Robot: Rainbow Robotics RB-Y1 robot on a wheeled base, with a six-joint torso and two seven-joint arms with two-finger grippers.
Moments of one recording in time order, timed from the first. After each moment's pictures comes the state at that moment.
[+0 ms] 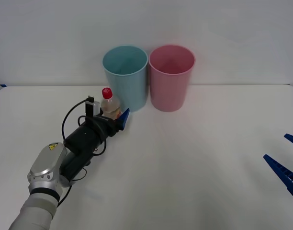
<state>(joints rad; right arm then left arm) 0.35 -0.40 -0.52 -1.66 0.96 -1.22 0.00 -0.34 0.10 0.09 -1.07 -1.28 -0.50 -0.12</state>
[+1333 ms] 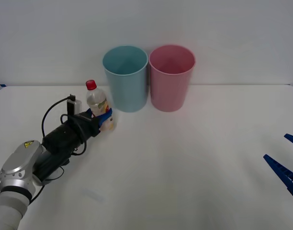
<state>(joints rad) 0.35 -0.40 -0.52 -1.66 0.96 -1.22 0.00 -0.32 0.32 -0.03 -1.07 -1.06 -0.58 -0.10</state>
